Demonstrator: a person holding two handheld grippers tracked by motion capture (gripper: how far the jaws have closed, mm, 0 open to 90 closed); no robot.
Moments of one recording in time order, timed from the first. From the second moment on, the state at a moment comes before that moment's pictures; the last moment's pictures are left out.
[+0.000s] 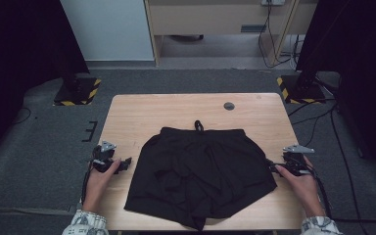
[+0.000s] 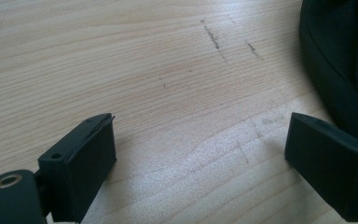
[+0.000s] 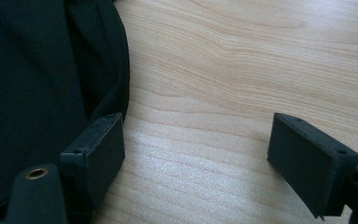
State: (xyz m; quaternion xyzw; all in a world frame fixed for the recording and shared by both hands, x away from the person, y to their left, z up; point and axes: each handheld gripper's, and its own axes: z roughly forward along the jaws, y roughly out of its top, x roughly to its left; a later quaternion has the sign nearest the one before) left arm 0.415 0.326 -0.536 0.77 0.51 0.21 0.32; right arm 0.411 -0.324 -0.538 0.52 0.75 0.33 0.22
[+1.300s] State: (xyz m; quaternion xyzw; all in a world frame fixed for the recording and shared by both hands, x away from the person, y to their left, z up) left arm 0.476 0.245 -0.491 0.81 0.44 0.19 0.34; right arm 0.494 -0.262 -0.518 0.43 0.81 0.36 0.15
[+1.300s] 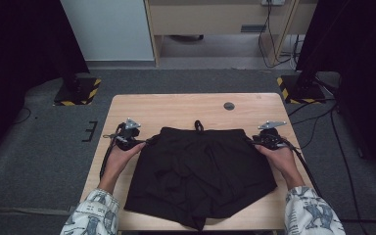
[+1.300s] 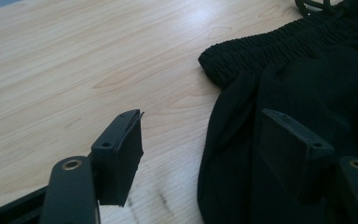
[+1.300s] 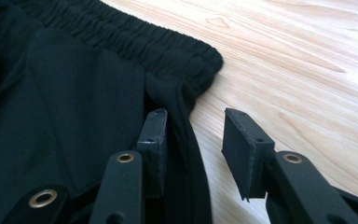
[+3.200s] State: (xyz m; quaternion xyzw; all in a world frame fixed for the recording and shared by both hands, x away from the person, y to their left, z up) left arm 0.482 0.212 -0.362 0.77 0.40 0.25 0.42; right arm 0.470 -0.261 -0.377 0.41 0.73 0.49 0.26
